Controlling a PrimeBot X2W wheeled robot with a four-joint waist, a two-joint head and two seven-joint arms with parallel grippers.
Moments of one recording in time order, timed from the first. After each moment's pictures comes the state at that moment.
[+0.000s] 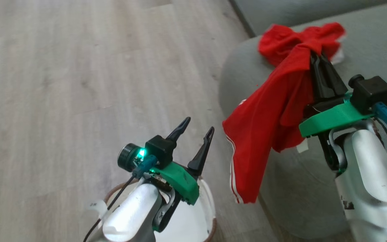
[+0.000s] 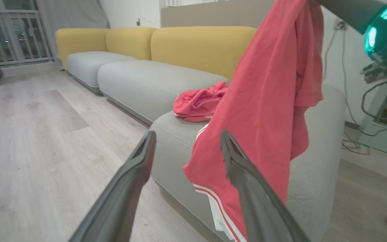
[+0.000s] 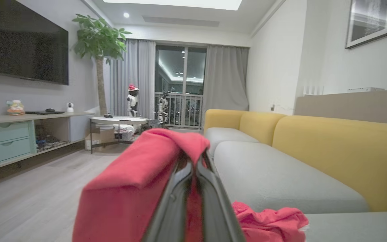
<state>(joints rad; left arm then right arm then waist) -0.41 0.05 -0.71 0.44 -0.39 0.03 -0.25 -0.46 -0.13 0.11 0.29 0.15 0.12 -0.25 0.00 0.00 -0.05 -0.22</state>
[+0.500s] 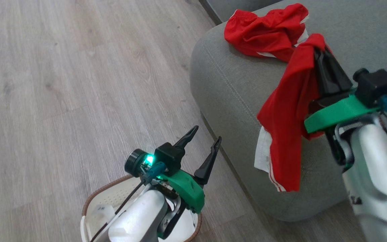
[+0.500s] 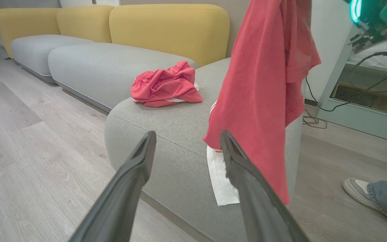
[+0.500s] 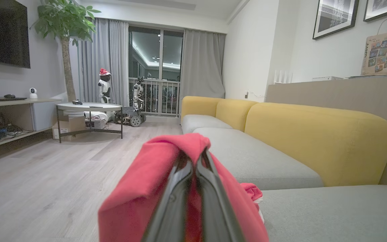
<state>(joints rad) -0.40 0.05 -0.77 0.46 -0.39 0.03 -0.25 -0.47 -0.17 0.13 0.27 0.18 0.12 -0.22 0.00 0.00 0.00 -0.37</state>
